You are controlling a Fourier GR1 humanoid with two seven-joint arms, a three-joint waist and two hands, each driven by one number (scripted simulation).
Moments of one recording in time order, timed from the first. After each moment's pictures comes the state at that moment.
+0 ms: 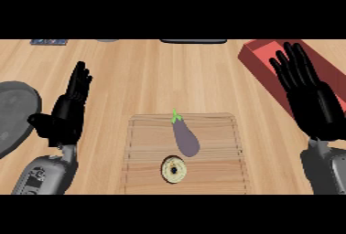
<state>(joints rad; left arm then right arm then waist) -0.23 0.25 -0.14 -1.57 0.06 0.33 0.07 -0.28 -0.27 -0.01 -1.65 -0.35 0.10 -0.04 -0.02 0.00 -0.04</state>
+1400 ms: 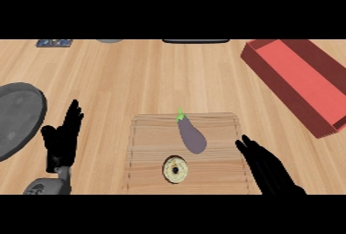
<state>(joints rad) -0.07 0.23 -0.06 -1.33 0.10 0.29 0.02 0.18 -0.26 0.65 -2.30 1.00 0.01 0.71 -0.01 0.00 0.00</state>
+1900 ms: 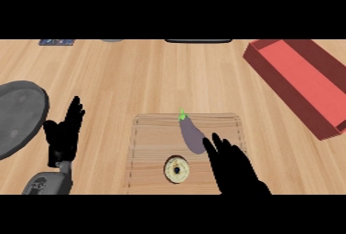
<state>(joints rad) -0.12 0.23 -0.03 -1.27 0.10 0.26 0.00 -0.02 -0.08 0.79 -2.23 1.04 0.32 1.01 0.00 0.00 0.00</state>
